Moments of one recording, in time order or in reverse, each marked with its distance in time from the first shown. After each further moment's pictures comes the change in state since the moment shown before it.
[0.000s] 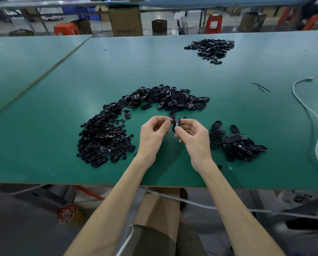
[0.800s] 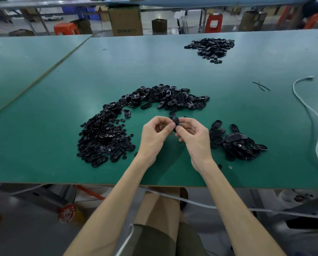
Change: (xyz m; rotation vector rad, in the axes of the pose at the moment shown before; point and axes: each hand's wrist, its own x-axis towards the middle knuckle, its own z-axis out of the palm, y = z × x) left_hand 0.001 -0.001 0.000 0.016 -0.069 0.036; right_hand -0.003 -0.006 0.000 0.000 -0.028 -0.016
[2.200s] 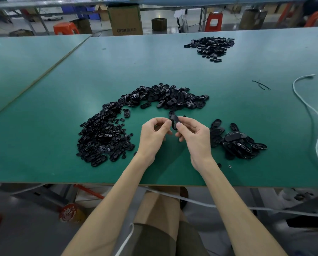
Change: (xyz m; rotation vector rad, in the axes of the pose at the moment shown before) left_hand -0.001 0.003 0.002 0.064 0.050 -0.063; right_hand 0.002 0.003 -0.001 0.038 0.027 0.010
